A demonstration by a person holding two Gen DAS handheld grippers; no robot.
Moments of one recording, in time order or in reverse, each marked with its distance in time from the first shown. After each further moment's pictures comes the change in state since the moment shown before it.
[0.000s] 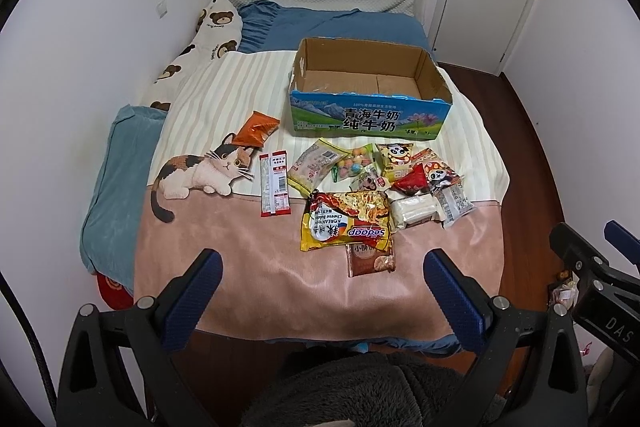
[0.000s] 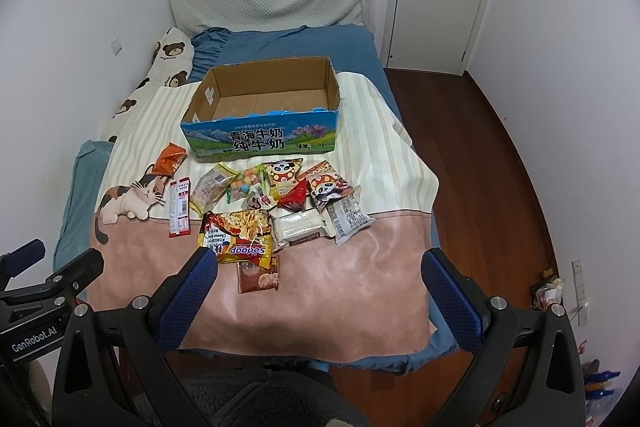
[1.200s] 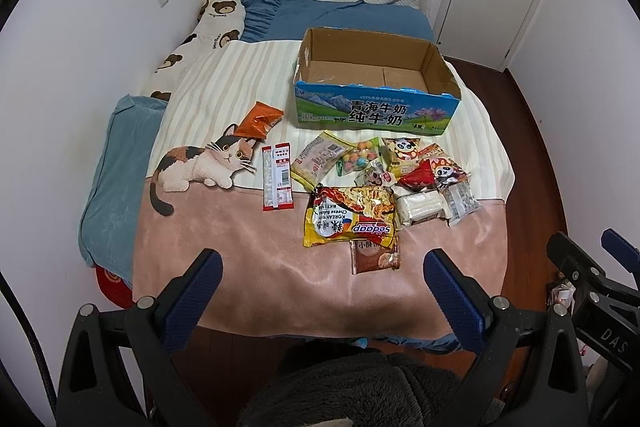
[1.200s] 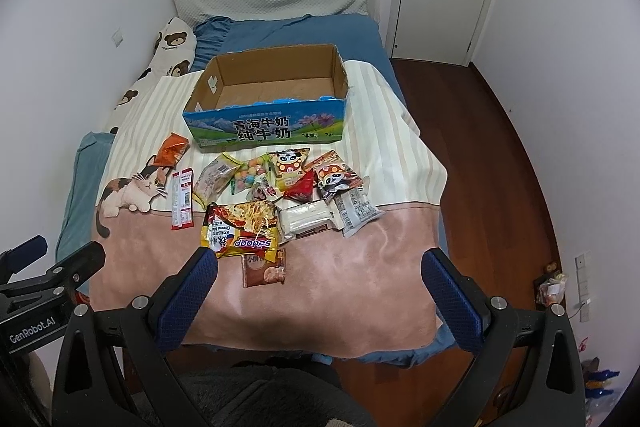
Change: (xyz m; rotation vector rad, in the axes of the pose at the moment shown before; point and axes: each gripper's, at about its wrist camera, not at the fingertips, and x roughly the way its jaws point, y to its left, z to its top) left arm 0.018 0.009 0.010 -0.010 0.048 0.004; right arm 0.017 0.005 0.004 0.002 0.050 0.017
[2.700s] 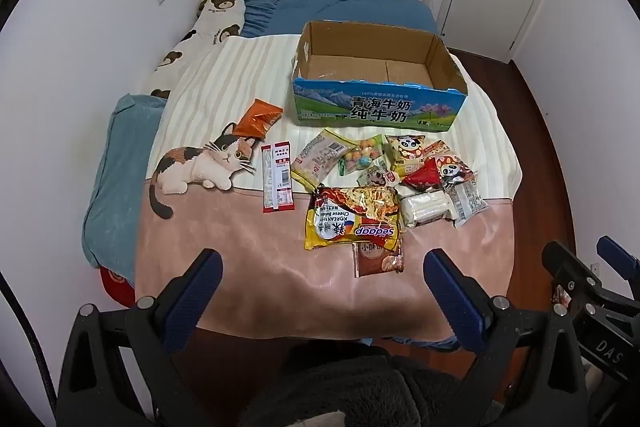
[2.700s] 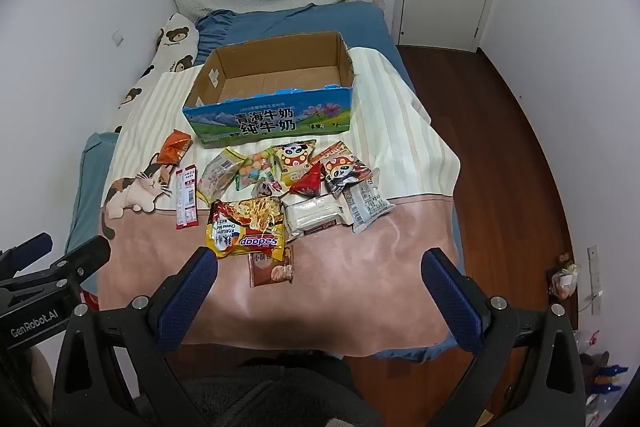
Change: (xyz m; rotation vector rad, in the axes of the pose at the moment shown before) left arm 0.015 -0.003 -0.003 0.012 0.017 0.034; right arm 0.024 -0.003 0.002 0.025 0.041 0.039
